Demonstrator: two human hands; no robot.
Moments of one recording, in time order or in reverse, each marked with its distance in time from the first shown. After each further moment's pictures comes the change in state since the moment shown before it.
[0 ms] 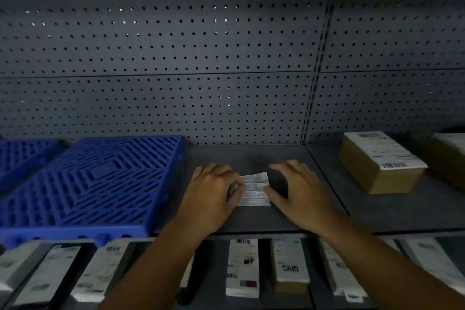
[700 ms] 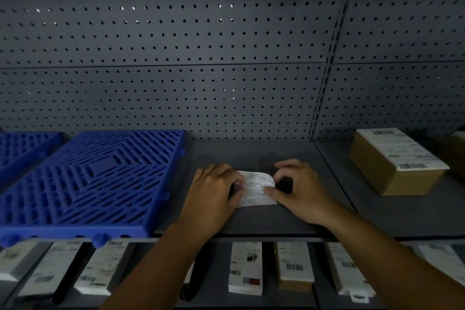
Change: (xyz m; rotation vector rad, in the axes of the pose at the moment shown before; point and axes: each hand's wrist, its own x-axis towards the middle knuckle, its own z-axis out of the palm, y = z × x) left_hand 0.000 -0.008 0.013 -0.041 -0.024 -0.083; right_hand 0.018 0.006 0.008 0.271 -0.097 0.012
